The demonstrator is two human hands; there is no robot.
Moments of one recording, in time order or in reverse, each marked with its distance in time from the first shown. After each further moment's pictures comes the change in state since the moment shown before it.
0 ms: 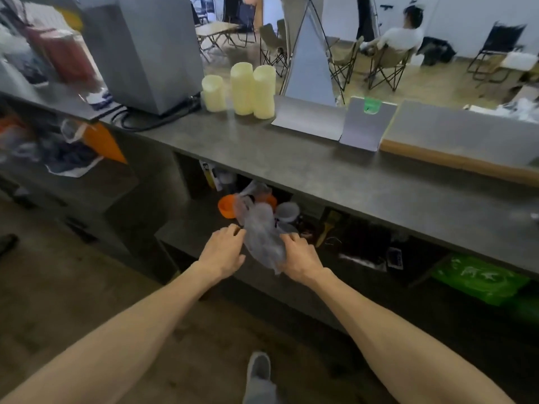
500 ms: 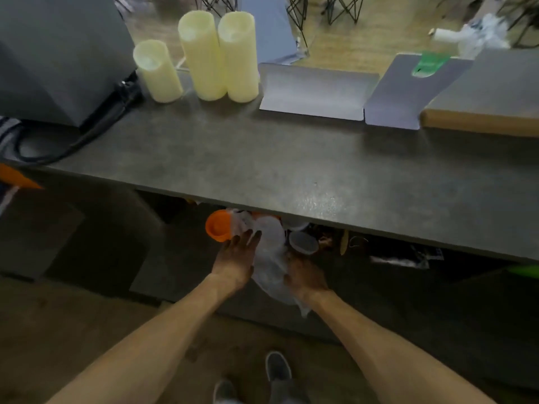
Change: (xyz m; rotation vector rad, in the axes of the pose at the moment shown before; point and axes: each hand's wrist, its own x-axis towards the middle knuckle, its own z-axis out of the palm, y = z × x) left_hand 0.185 -0.092 0.096 0.065 -0.233 0.234; right_hand 0.145 -0.005 0.093 0.155 -0.205 0.358
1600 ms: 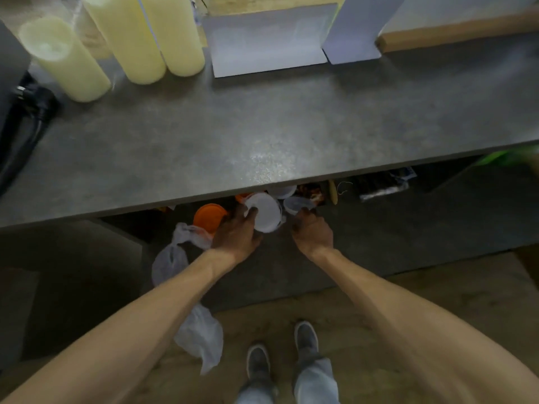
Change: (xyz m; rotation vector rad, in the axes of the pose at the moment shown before) left_hand 0.036 -0.045 -0.011 -0.126 -0.026 0.266; right_hand 0.014 -0.036 0.017 0.217 0.454 0.429
